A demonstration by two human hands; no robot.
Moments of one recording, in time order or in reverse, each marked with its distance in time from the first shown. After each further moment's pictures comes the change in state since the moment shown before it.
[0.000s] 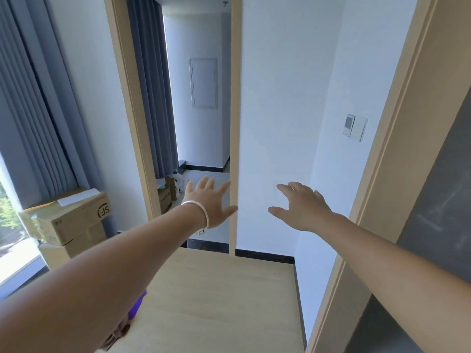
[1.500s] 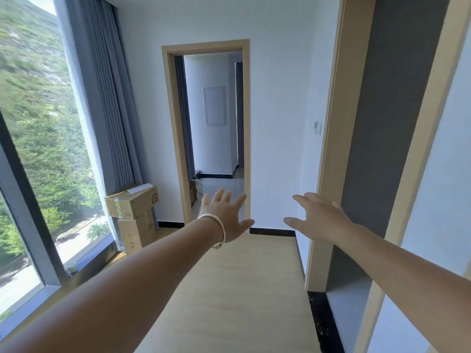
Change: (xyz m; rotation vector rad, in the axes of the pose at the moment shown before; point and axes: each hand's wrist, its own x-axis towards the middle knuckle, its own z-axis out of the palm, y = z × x) left_hand -0.648 0.031 -0.172 0.006 0.017 0.071; right_hand -0.641 -0.198 -0.105 0.029 0.020 0.073
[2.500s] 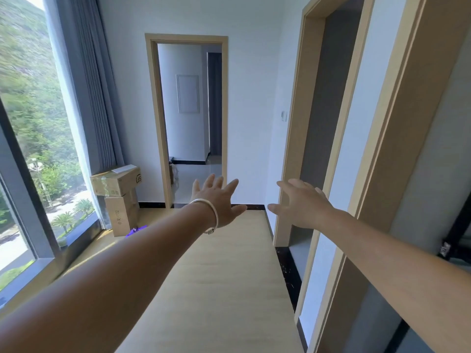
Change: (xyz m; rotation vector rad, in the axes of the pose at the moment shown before) left_hand -0.331 -0.023 -0.071 -0.058 0.028 0.088; right_hand -0.334 -0.156 -0.038 -0.080 0.072 0.061
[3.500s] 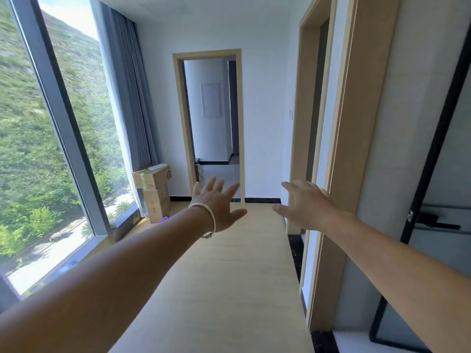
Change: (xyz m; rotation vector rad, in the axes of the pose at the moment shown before) left_hand -0.253 0.149 -0.076 0.051 0.006 -0.050; right_hand -0.273 0.062 -0.066 0.090 0.037 -0.091
